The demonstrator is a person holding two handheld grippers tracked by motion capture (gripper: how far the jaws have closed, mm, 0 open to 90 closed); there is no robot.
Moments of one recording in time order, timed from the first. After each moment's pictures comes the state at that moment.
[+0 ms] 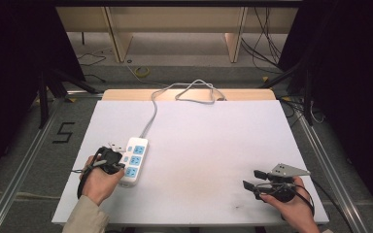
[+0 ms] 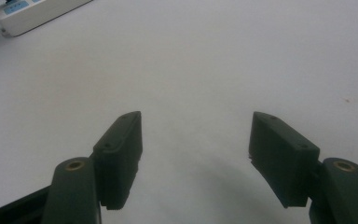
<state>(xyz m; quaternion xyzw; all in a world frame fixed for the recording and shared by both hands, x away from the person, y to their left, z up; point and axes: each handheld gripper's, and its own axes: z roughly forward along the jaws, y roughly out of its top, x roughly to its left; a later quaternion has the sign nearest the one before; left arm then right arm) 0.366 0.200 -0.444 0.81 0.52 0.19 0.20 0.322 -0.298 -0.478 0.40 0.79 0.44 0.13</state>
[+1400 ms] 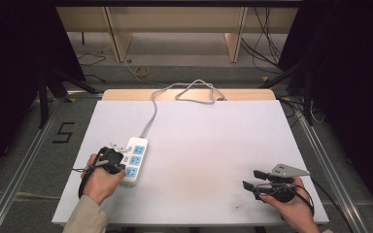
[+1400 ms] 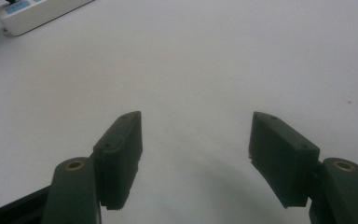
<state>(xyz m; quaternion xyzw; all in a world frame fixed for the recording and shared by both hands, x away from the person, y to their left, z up) 0.367 0.197 -0.447 0.81 0.52 0.19 0.19 0.321 -0.297 -0.478 0.40 0.79 0.44 0.13</state>
